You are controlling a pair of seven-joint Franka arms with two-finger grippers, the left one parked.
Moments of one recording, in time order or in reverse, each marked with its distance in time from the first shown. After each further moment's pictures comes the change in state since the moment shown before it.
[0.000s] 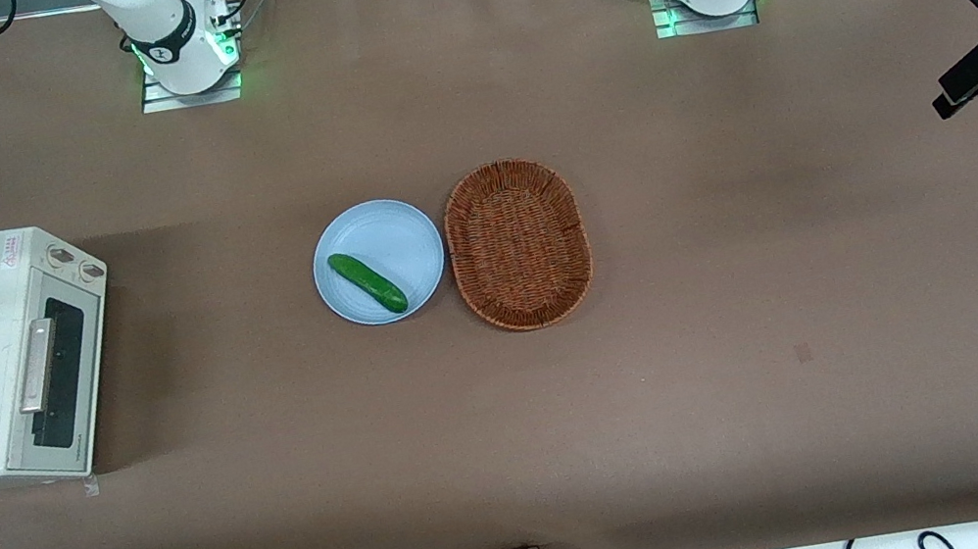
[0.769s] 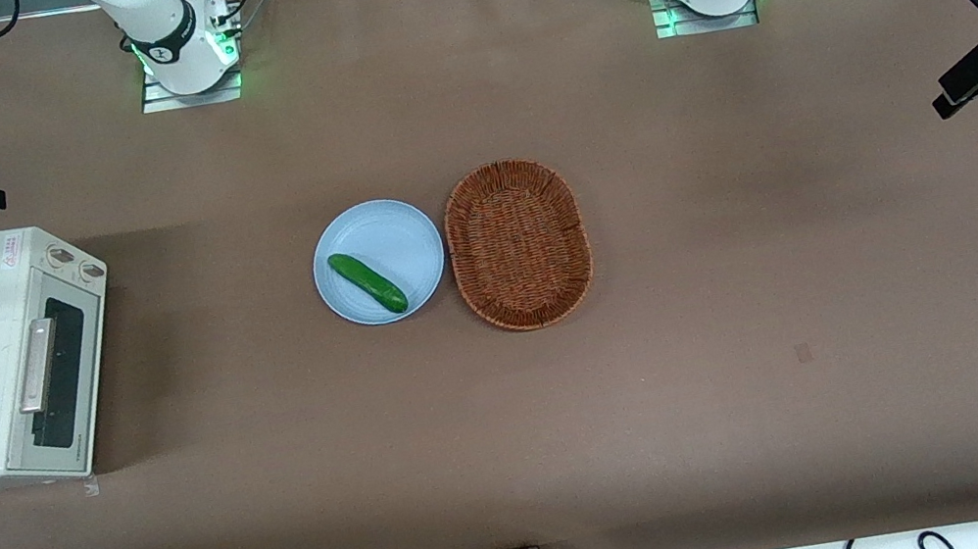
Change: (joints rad) arm 0.013 0.004 0.013 -0.002 0.000 -0.046 0.000
